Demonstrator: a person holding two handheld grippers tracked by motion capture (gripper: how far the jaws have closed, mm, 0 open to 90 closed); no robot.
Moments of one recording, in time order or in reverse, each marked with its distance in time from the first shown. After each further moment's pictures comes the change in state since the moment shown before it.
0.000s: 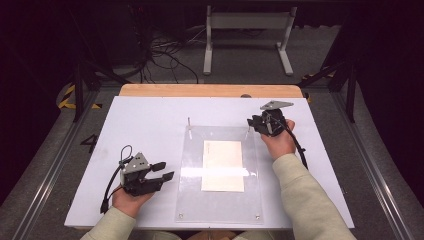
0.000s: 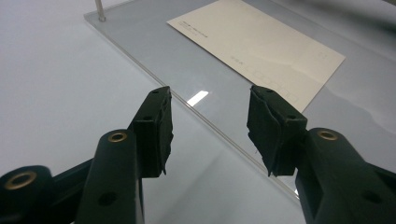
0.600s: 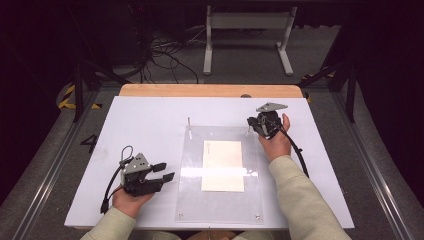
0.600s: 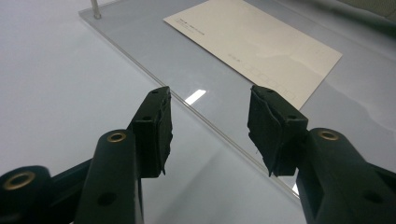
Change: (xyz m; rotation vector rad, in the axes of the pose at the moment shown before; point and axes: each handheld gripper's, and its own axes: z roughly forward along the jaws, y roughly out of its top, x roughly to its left) left arm 0.000 -0.001 0.001 0.006 -0.011 0.008; right arm 0.004 -0.005 0.012 0.001 -0.042 -0.013
